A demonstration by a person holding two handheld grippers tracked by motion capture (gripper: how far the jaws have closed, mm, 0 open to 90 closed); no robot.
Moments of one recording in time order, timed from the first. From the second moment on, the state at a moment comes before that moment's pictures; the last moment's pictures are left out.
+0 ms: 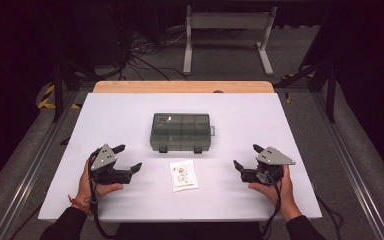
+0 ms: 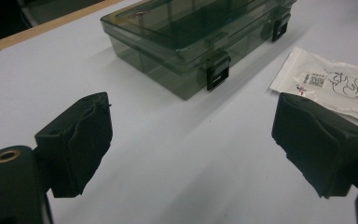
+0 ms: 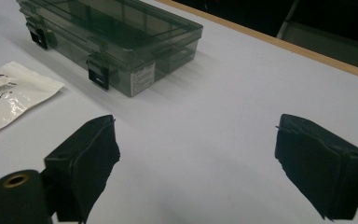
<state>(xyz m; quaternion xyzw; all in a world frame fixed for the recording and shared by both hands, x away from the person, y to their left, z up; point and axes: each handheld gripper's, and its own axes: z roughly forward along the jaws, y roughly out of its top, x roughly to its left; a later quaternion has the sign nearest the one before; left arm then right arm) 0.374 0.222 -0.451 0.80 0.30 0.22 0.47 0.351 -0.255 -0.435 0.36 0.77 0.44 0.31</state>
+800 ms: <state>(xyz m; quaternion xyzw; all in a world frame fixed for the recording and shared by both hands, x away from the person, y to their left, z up) 0.440 0.173 -0.462 0.83 0.30 0.16 0.44 0.429 -0.172 -0.447 0.35 0.82 0.40 0.21</state>
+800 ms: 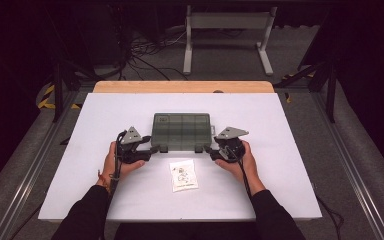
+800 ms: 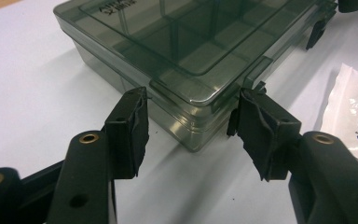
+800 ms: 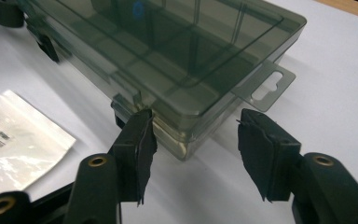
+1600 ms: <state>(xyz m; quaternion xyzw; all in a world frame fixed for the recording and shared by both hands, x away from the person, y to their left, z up) 0.437 0.176 -0.459 0.83 0.31 0.16 0.43 0.424 -0.169 -0.447 0.34 0.82 0.40 0.21</state>
